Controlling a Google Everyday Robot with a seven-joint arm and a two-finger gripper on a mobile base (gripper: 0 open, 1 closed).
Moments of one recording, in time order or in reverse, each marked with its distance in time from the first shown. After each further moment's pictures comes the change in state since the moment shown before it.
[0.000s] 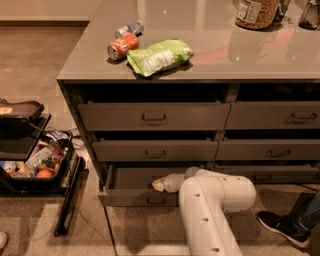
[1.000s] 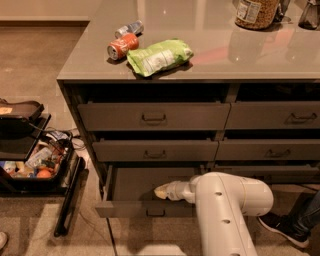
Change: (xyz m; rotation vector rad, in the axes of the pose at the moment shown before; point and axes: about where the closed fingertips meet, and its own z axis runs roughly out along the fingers) arm 0.018 0.029 -0.027 0.015 -0.028 -0.002
